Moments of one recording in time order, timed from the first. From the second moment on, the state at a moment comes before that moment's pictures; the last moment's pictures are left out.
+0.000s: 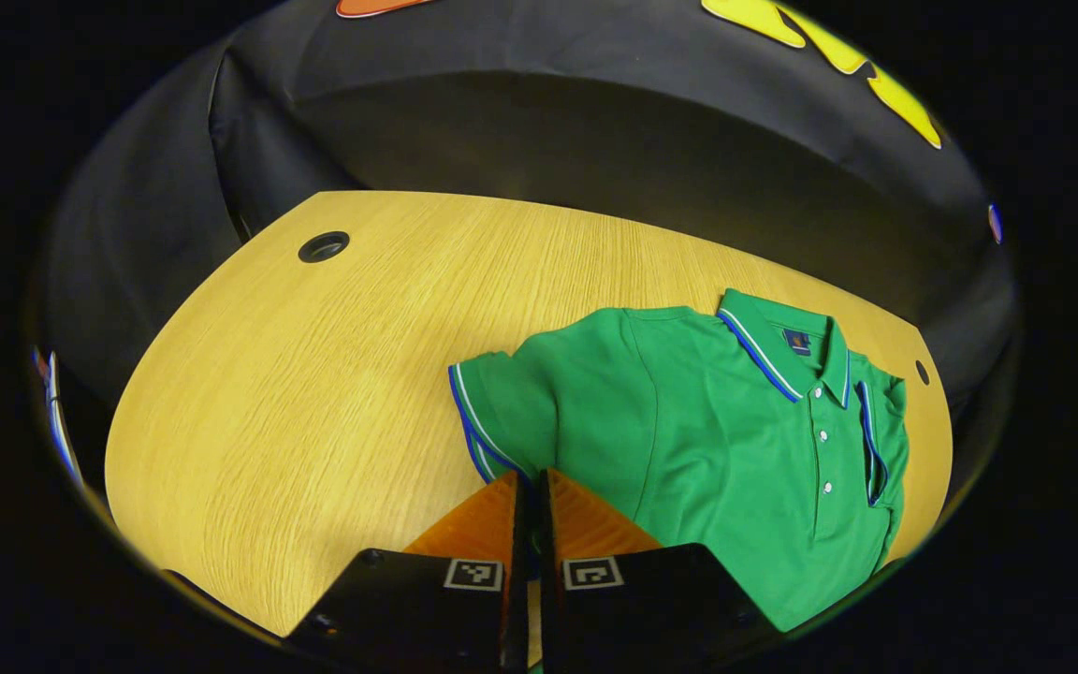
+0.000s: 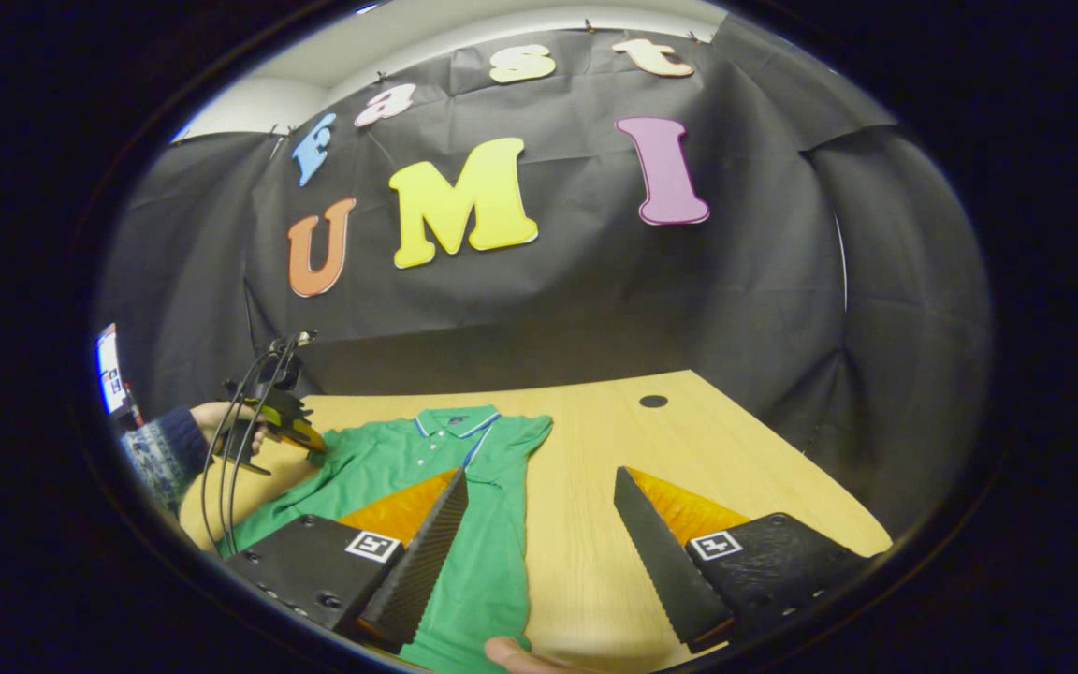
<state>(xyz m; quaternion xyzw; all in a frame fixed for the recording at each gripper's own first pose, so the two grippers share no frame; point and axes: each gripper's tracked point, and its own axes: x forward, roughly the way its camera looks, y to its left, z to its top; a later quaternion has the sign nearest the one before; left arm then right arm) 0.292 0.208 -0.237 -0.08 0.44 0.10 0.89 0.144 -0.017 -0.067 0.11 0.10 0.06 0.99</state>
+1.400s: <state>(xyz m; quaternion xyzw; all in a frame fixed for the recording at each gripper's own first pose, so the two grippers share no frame) 0.259 -0.004 -0.090 0.09 0.30 -0.03 0.95 0.133 -0.028 -0.052 0.11 0.08 0.05 0.99</state>
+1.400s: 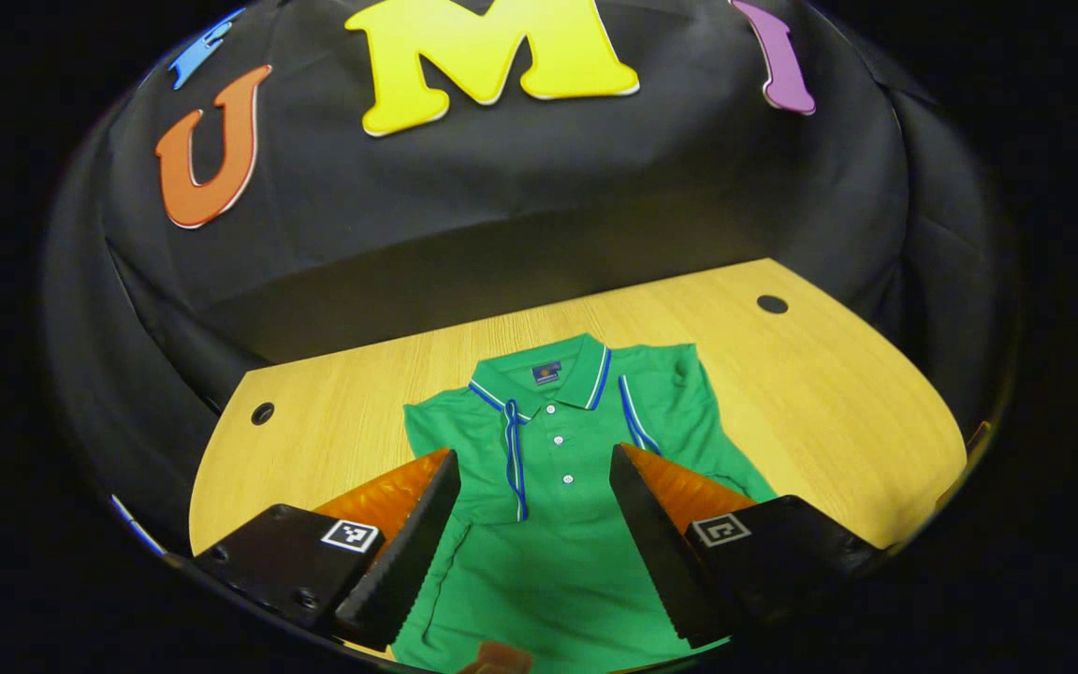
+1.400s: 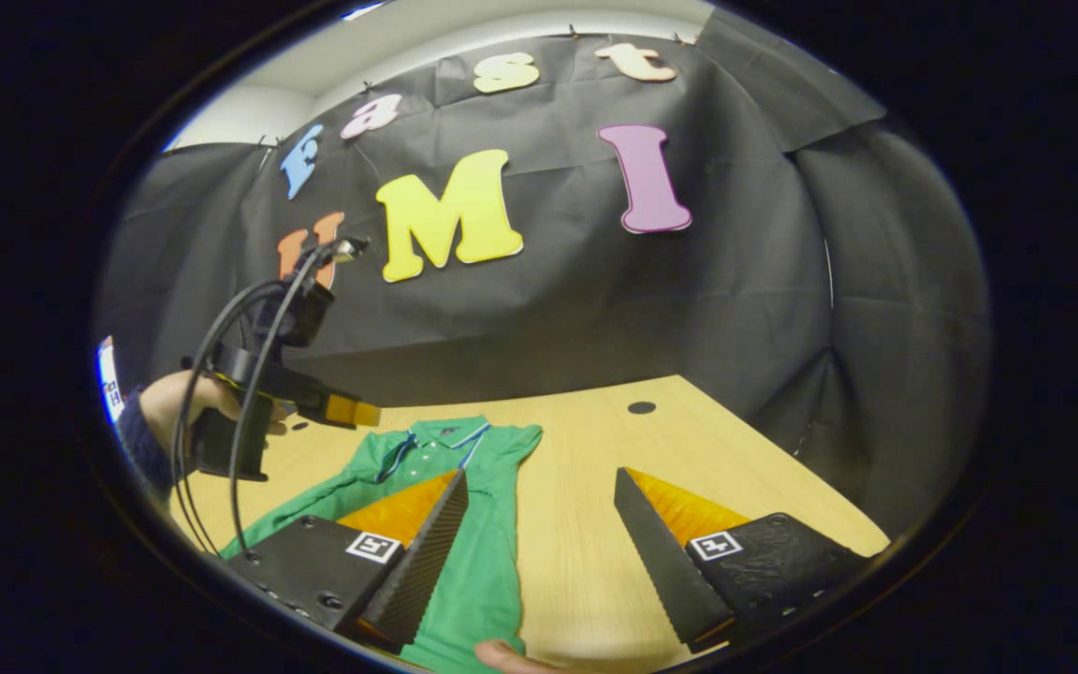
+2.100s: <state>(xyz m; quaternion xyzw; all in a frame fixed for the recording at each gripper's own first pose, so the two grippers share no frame) 0.054 0.087 -0.067 0.04 0.18 0.04 0.98 0.020 0.002 -0.052 0.08 0.07 0.07 0.99</state>
